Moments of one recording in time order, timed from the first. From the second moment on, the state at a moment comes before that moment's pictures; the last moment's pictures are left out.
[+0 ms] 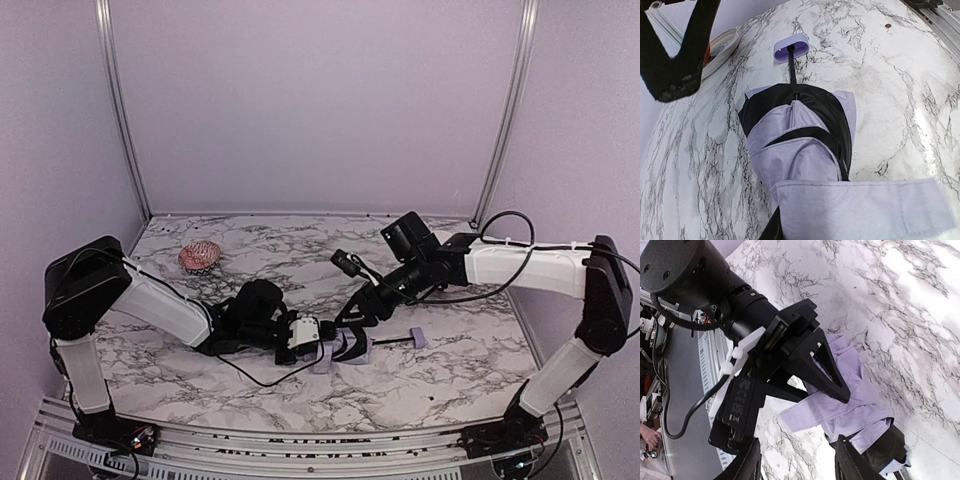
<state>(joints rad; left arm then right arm) -0.97 1.88 0.83 0.47 0.29 0.63 0.75 1.61 1.15 -0.50 -0.68 0.02</state>
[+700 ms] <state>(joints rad) -0.92 1.98 1.02 0.32 0.28 0.44 0.71 1.46 0.63 0.28 -0.70 0.19</state>
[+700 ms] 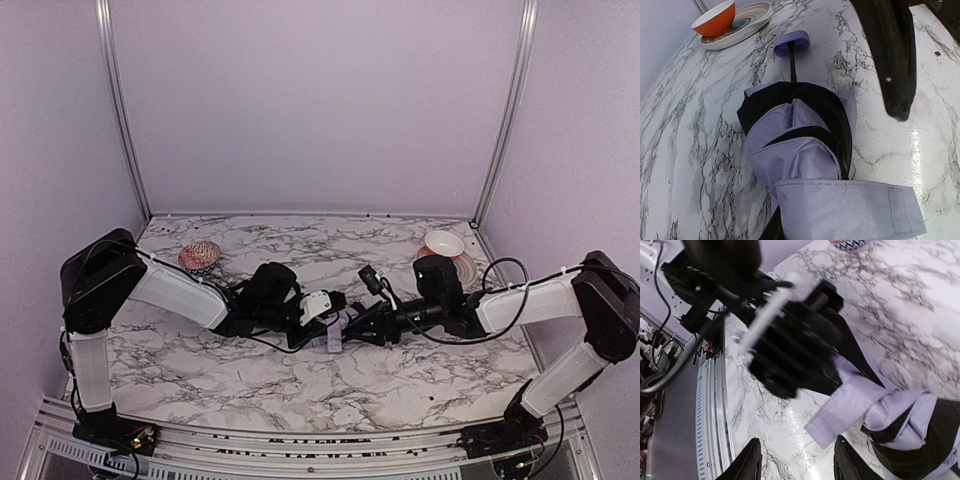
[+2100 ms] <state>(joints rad) -0.89 2.01 1.10 0.15 0.26 0.39 0.61 1.84 0.72 0.47 -0.91 0.33</state>
